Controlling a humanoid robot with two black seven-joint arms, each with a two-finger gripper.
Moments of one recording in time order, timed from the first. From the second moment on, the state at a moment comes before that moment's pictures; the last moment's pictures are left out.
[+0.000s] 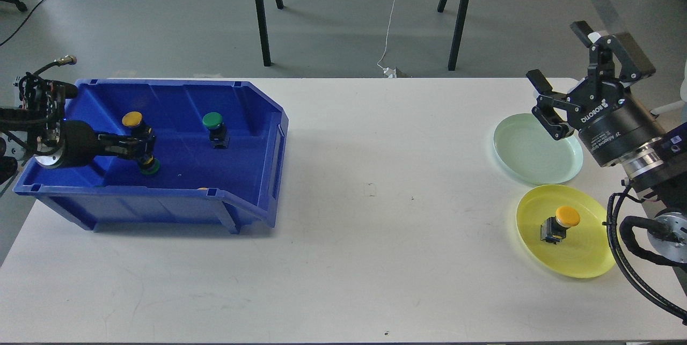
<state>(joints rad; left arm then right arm) -0.99 0.82 -0.15 -0.79 1.62 -0.42 -0.49 0.31 -0.83 0.86 1.60 -0.32 0.03 0.49</state>
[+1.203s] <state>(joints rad) -0.80 0.34 -0.58 -1.23 0.88 -0.49 -0.49 0.30 -0.83 0.81 1.73 -0.49 -0.01 0.49</state>
